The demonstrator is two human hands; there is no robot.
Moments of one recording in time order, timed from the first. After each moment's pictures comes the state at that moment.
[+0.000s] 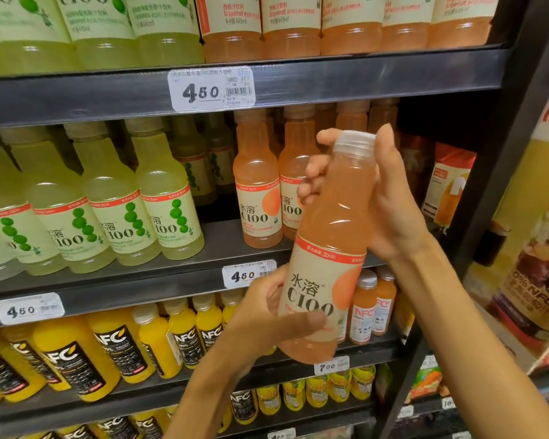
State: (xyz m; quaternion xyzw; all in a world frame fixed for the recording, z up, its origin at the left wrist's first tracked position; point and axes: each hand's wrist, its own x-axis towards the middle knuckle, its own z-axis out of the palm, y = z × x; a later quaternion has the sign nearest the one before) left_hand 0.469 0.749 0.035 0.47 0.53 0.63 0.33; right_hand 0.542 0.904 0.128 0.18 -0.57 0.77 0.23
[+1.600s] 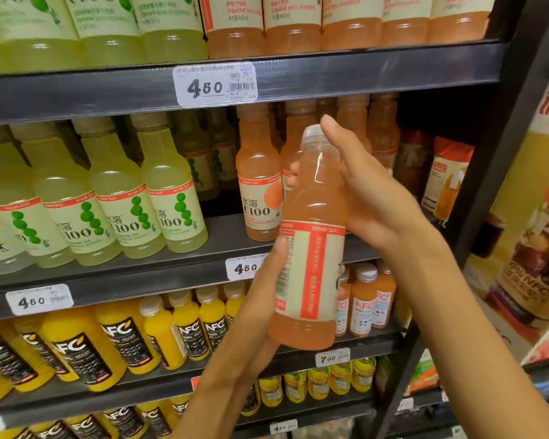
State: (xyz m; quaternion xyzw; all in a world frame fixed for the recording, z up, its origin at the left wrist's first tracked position) left_hand 0.482 0.757 0.038 0.35 0.40 0.73 0.43; right_hand 0.534 0.896 0.138 -0.01 -0.61 0.76 0.22
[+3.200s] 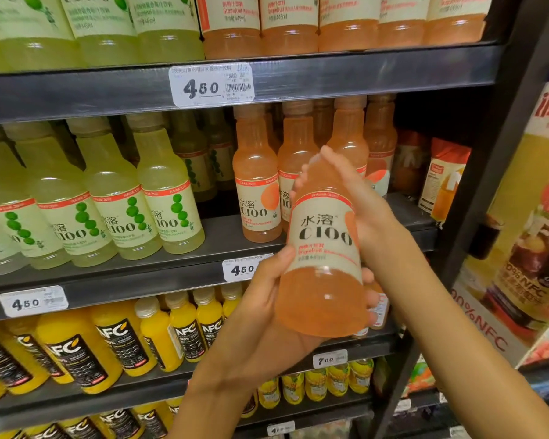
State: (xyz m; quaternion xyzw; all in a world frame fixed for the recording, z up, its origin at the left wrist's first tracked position) left_hand 0.501 0.747 0.060 0.33 0.25 0.71 0.57; right_hand 0.519 0.904 0.122 -0.06 -0.43 0.88 0.19
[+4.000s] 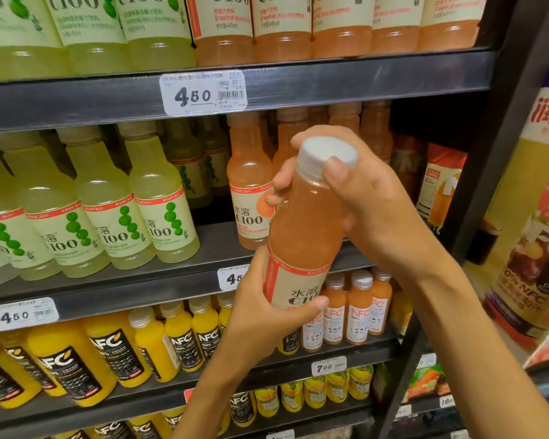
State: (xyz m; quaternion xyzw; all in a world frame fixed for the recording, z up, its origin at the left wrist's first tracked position) left_hand 0.469 0.763 0.030 0.46 0.60 0.64 0.13; right_hand 0.558 0.882 0.136 0.18 -0.71 0.61 0.31
